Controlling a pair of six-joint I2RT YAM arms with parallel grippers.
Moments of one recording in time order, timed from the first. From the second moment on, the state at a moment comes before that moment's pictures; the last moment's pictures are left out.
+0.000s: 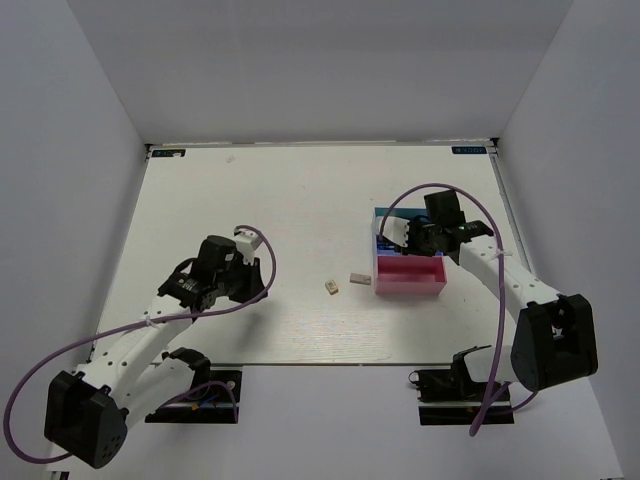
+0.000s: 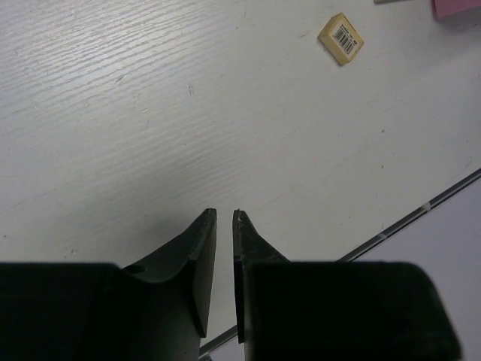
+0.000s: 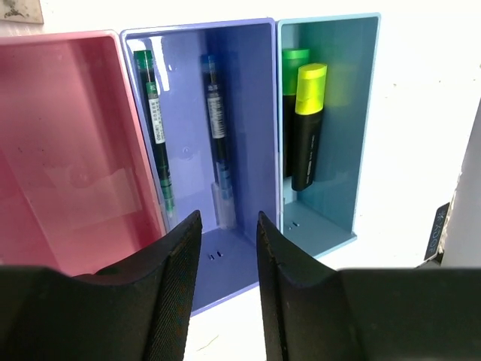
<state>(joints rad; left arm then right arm) -0.44 0.92 0.61 -0.52 0.25 -0.24 0.31 1.33 0.91 -0.51 -0.25 -1.22</state>
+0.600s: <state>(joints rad) -0.78 1.52 1.15 -0.55 0.02 -0.55 0.28 1.19 1.03 -0.52 -0.49 -0.36</state>
